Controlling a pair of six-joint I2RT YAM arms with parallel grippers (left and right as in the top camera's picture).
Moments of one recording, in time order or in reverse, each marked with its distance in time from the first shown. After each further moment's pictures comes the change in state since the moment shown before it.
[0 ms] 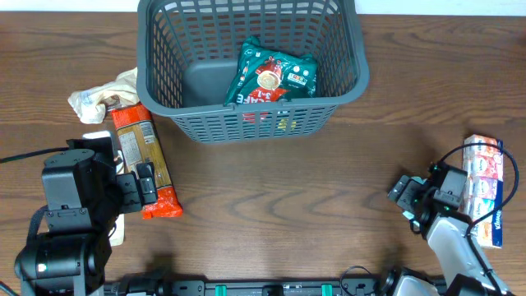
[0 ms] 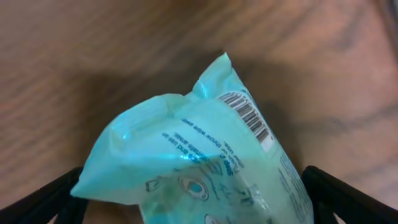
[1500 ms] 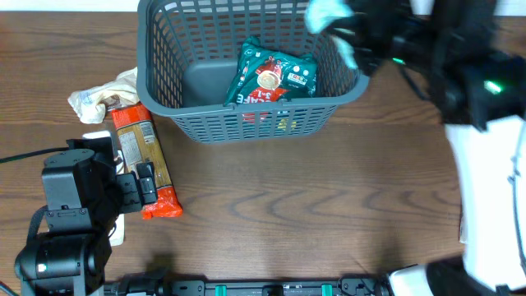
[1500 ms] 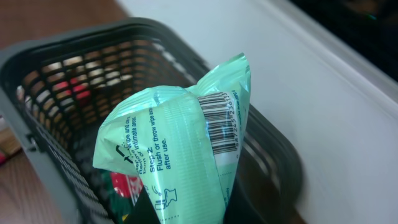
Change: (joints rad) left arm 0.000 0.000 0.000 0.000 0.000 0.000; right arm 0.648 0.427 1.755 -0.766 -0.486 -0.732
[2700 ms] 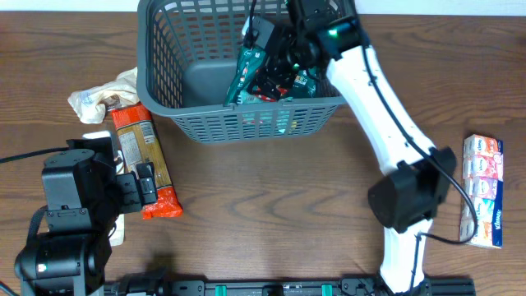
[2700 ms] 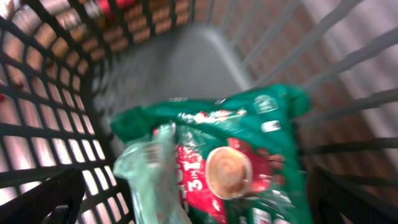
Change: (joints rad) left arm 0.000 0.000 0.000 0.000 0.000 0.000; right arm 0.137 0.428 0.043 -0.048 0.024 -0.081
